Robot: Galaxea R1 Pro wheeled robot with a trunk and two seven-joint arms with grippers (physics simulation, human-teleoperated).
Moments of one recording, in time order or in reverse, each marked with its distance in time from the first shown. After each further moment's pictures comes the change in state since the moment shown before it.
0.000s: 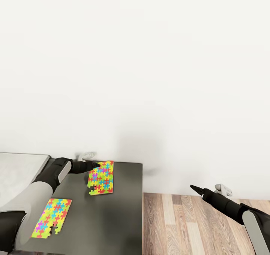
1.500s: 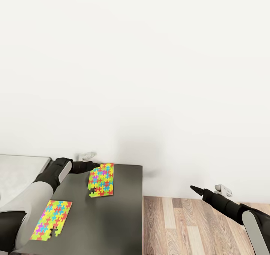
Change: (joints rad) left arm 0.000 -0.003 0.000 0.000 0.000 0.000 0.012; right arm 0.000 0.000 0.003 0.006 0.001 -0.002 -0.011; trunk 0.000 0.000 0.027
